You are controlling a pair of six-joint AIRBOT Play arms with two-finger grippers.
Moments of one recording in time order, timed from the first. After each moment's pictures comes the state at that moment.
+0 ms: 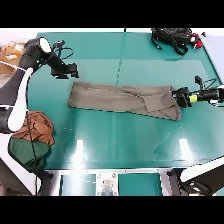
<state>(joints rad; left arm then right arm) -0.10 -1.88 1.92 1.29 -1.30 -1.61 -0.55 -1.88 1.36 -0.81 1.38 1.10</state>
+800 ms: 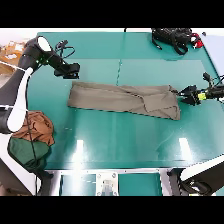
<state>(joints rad) -0.10 -1.88 1.92 1.19 -1.33 -1.56 -0.63 -1.92 1.53 -0.84 1.46 1.08</state>
